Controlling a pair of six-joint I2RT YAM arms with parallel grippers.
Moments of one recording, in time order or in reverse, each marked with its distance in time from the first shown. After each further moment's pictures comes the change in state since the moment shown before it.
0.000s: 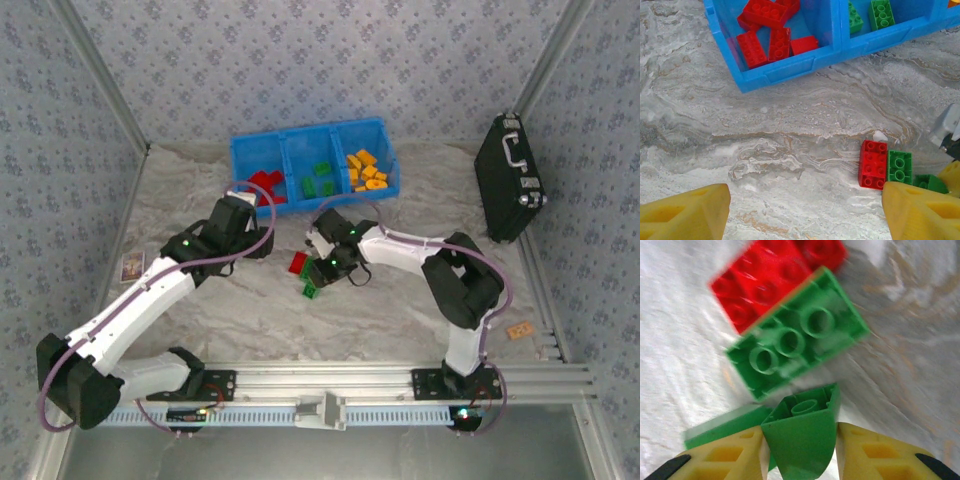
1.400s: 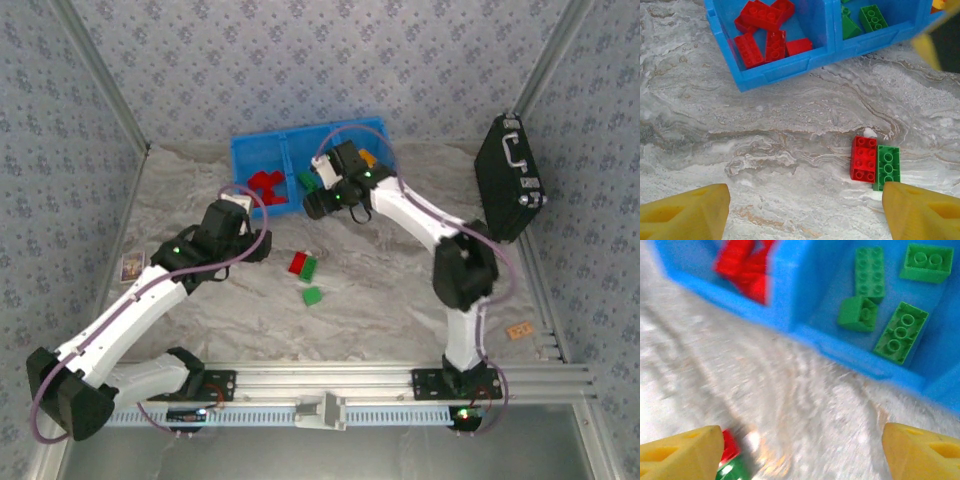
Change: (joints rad) left arm 0.000 -0.068 -0.016 -0.018 0.030 -0.005; right arm -0.148 0.033 0.453 -0.073 0.113 -0.188
